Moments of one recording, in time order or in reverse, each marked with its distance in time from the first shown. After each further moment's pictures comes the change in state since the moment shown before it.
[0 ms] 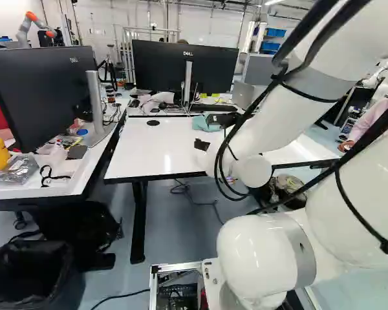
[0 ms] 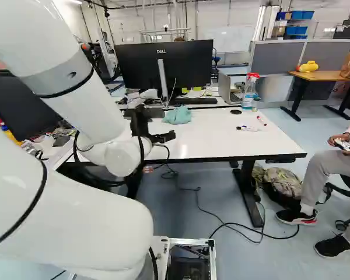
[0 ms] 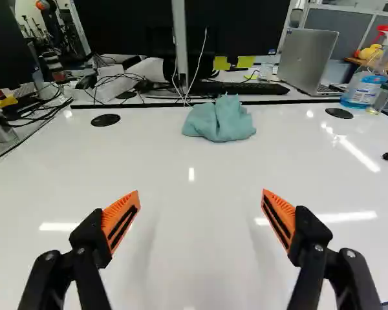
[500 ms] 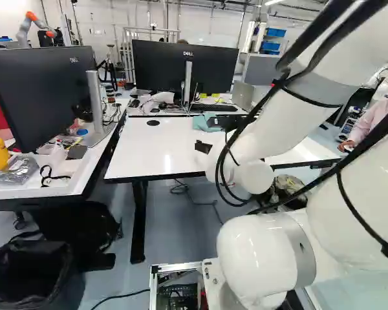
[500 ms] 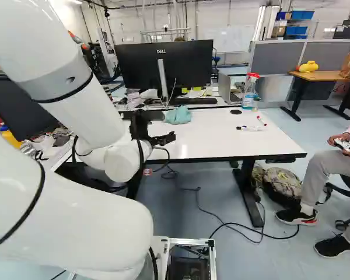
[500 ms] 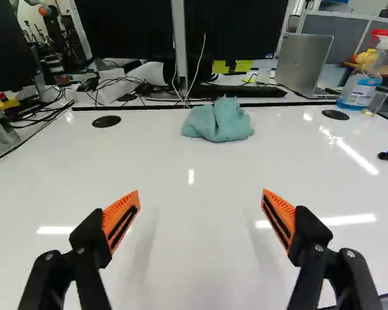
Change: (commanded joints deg) arm -0.2 0.5 1.3 -0.1 1.8 0.0
